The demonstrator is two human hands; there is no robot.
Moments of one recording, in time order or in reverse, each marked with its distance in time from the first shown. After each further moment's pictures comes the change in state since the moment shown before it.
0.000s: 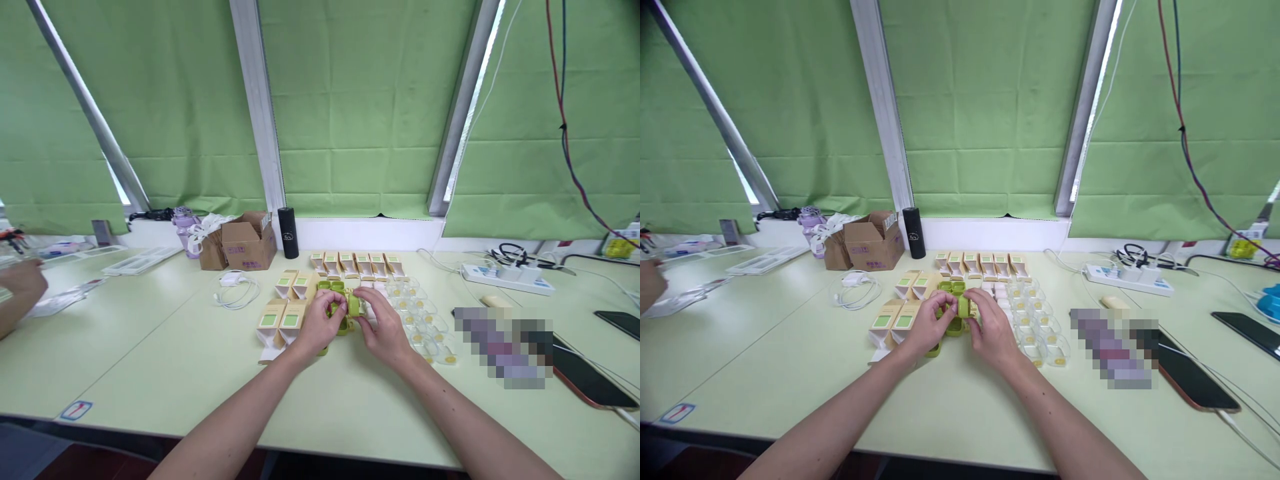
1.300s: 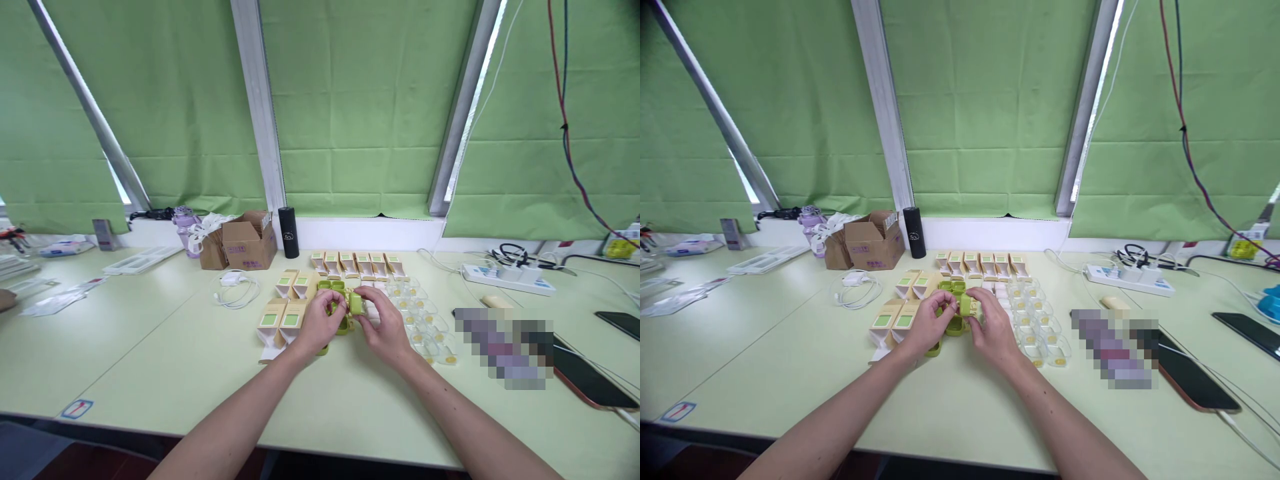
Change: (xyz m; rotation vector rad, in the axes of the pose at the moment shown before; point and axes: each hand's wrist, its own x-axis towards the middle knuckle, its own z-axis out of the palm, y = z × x) left_hand 0.000 0.002 0.001 -0.046 0.041 -0.061; right_hand 0.002 -0.002 0.000 0.079 0.021 0.105
